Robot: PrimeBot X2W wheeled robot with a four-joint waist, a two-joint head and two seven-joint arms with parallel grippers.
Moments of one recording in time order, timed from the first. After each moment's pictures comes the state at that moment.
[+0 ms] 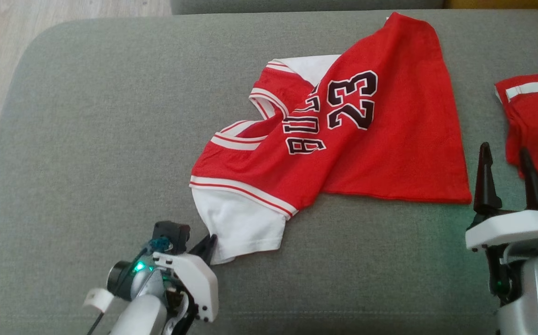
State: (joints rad) left arm -0.17 0.09 -0.42 0.45 -0.27 -0.04 0.13; right arm -0.17 -0.05 -0.18 0.24 0.13 0.12 -0.10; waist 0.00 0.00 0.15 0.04
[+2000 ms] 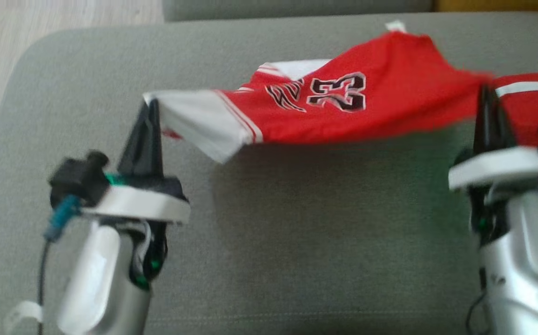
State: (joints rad) left arm -0.28 0.05 -0.22 0.13 -0.28 0.02 -0.25; right arm -0.41 -0.05 -0.10 0.41 0.24 0.12 -0.13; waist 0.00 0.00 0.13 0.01
